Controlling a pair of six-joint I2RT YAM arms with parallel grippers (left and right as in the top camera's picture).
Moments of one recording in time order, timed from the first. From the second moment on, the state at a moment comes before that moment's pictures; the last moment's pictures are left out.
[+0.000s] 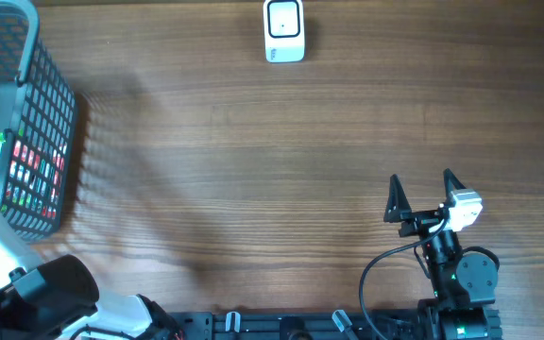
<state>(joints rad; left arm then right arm) 0.56 1.70 2.02 -1.25 -0.21 -0.38 0.07 0.01 0.01 0.00 -0.07 0.13</state>
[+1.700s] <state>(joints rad) 0.70 2.23 1.92 -1.14 -0.15 -0.01 0.07 0.01 0.01 0.00 -0.07 0.13</state>
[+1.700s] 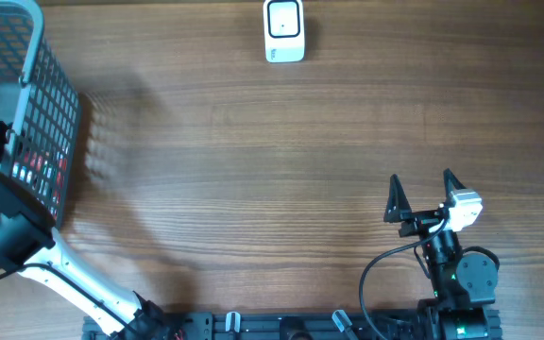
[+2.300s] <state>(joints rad) 0.70 2.23 1.97 -1.08 0.01 -0.02 0.07 0.01 0.01 0.00 -0.07 0.13</state>
